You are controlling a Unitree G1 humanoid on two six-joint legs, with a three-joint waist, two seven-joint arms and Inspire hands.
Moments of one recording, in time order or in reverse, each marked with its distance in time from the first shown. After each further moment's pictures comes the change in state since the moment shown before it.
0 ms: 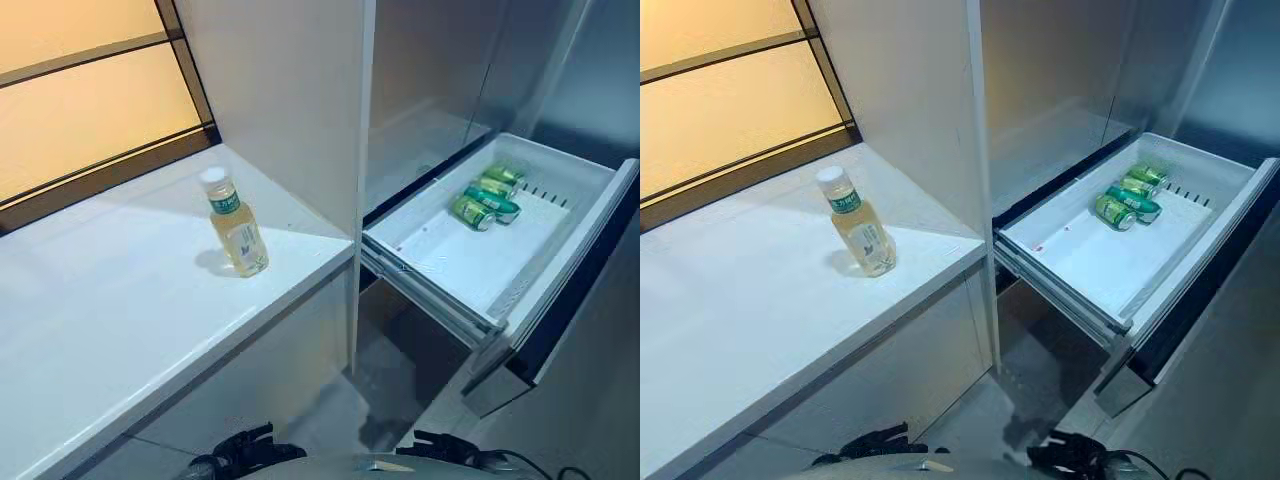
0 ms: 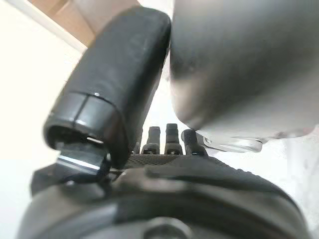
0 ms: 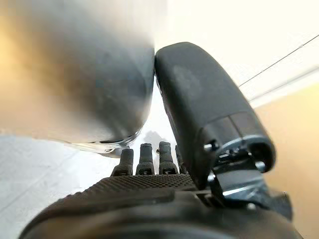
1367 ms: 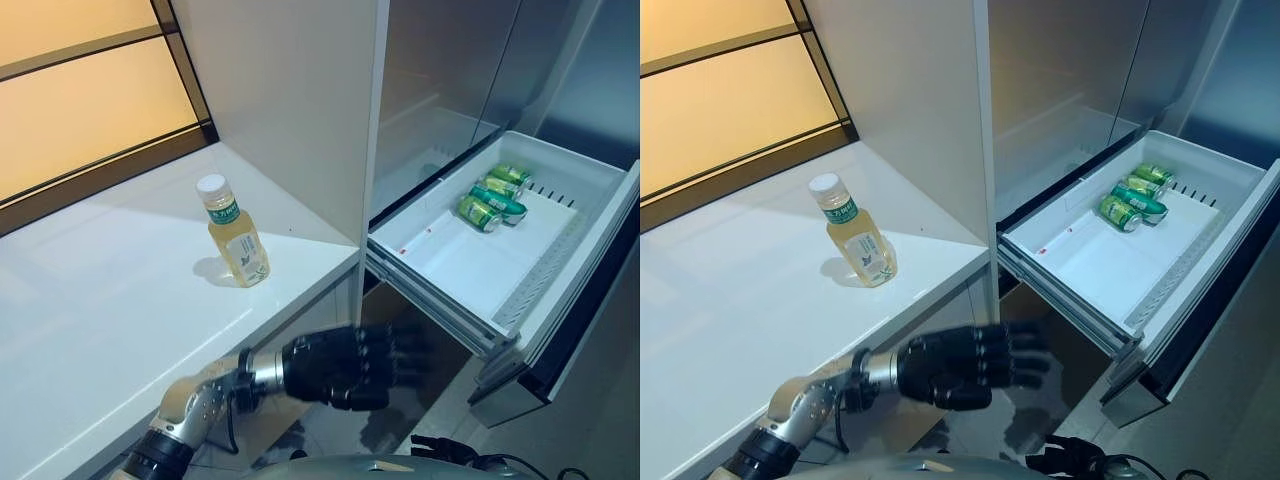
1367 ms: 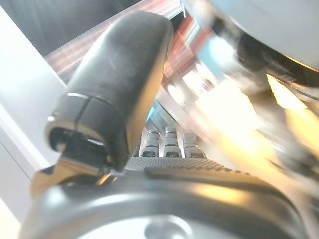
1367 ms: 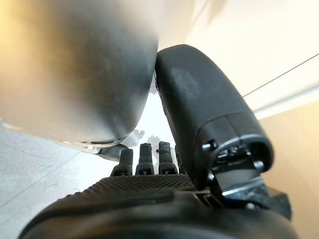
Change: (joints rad) left arm -0.054 0.138 -0.094 -1.411 -0.675 0.519 -0.740; right arm 0.028 -0.009 0.038 -0.049 -0.041 0.000 0.015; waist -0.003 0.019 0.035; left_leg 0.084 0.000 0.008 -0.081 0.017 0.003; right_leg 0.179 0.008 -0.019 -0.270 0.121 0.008
